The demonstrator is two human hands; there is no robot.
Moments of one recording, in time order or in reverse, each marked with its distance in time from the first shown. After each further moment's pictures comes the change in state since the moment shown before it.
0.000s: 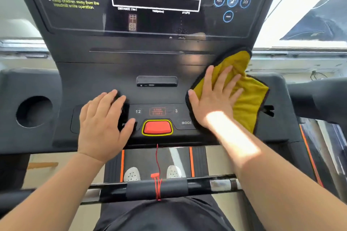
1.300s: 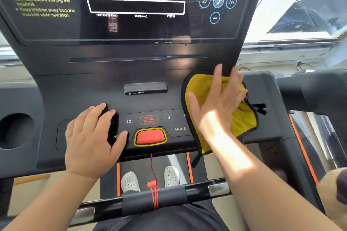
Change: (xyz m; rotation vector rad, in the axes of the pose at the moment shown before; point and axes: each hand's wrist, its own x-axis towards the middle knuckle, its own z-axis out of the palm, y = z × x) left_hand 0.000 0.002 0.002 -0.025 -0.033 -0.015; right_hand -0.013 0.012 0.000 0.278 0.430 0.015
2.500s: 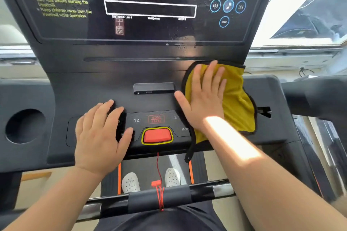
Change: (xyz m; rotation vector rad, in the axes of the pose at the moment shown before) left_hand 0.001 -0.003 -0.004 -0.032 -0.062 -0.020; right_hand 0.016 -0.025 0.016 -0.150 -0.324 -0.183
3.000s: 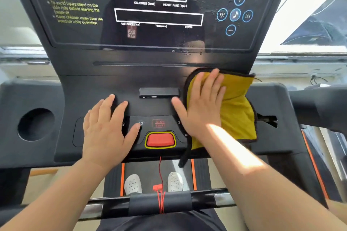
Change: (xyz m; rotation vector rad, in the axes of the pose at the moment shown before) left_hand 0.016 0.007 -0.003 0.027 -0.069 -0.095; right_hand -0.003 -0.020 0.000 0.044 -0.018 -0.005
